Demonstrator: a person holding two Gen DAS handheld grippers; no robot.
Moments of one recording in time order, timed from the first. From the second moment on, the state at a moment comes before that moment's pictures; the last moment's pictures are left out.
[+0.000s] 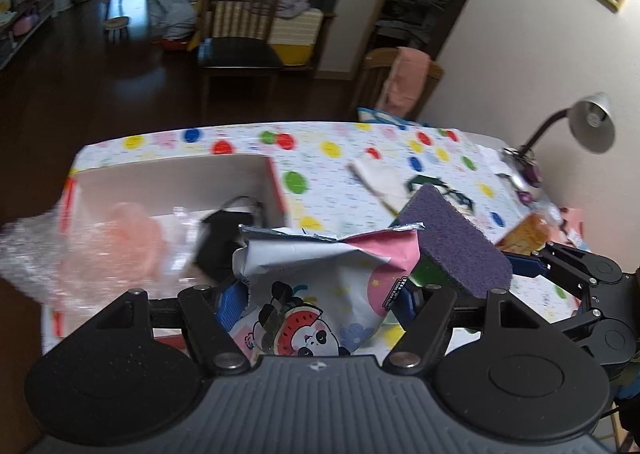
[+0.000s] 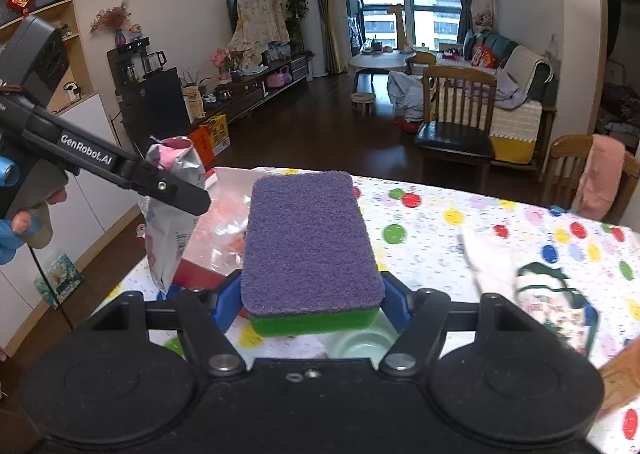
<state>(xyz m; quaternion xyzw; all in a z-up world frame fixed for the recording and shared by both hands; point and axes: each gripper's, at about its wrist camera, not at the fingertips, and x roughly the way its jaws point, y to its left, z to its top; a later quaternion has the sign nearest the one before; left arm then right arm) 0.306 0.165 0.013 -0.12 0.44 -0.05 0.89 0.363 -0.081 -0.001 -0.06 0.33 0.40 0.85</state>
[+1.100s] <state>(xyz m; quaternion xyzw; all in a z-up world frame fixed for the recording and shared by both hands) 0.381 0.310 -0.072 -0.08 0.51 0.04 0.86 0.393 0.107 -0.077 -0.14 0.37 0.33 0.86</state>
